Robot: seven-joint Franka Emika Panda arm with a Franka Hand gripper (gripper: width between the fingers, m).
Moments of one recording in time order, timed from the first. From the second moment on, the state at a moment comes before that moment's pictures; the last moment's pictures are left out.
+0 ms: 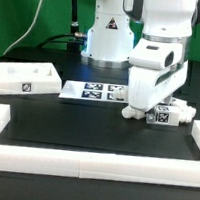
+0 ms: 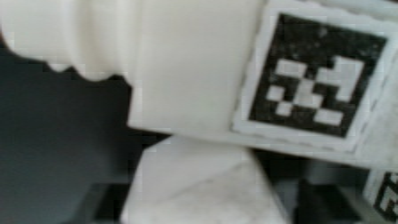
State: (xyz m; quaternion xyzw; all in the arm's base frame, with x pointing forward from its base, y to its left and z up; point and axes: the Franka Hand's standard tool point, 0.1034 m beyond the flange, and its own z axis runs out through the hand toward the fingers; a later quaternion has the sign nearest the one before) arm 0.467 0.084 0.007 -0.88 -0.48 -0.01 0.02
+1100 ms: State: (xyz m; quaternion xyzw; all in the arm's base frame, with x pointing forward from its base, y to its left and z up) arm 0.440 -0.015 0.060 -0.85 -0.52 0.02 0.01
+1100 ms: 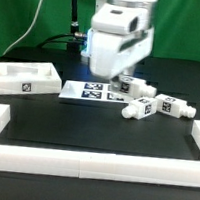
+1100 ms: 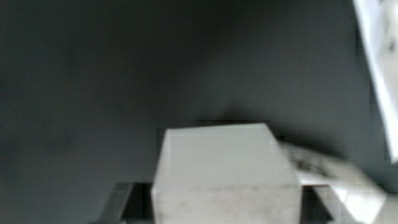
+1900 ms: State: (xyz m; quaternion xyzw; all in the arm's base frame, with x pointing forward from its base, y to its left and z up) arm 0.393 -0.040 0.027 -0.88 -0.48 0.03 0.03
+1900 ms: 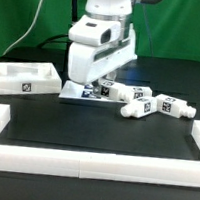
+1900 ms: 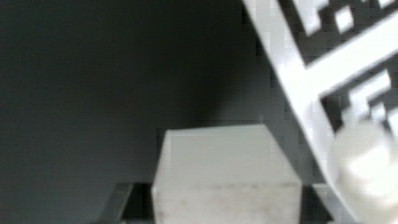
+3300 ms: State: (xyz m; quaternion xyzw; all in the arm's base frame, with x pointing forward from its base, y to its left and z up) arm 0.386 -0.033 0.040 -0.94 -0.33 0.01 0.01
